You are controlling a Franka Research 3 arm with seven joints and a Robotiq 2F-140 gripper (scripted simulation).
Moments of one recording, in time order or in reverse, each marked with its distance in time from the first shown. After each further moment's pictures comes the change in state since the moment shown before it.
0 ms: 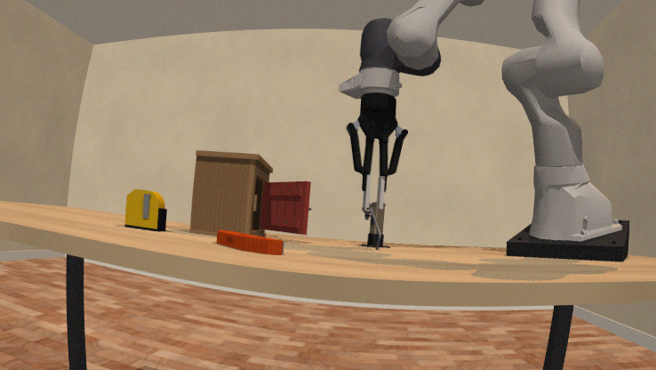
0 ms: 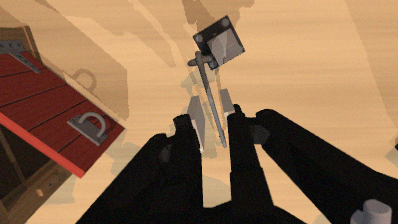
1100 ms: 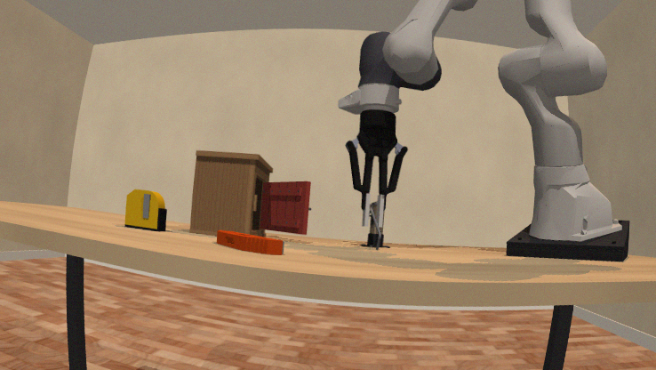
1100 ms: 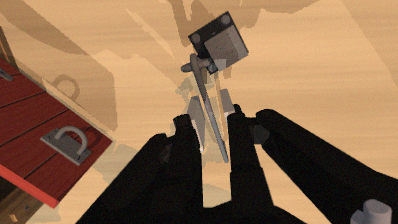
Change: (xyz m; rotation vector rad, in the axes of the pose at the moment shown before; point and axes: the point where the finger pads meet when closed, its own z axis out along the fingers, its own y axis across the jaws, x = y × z) arm -0.001 0.001 0.037 -0.005 -0.001 0.009
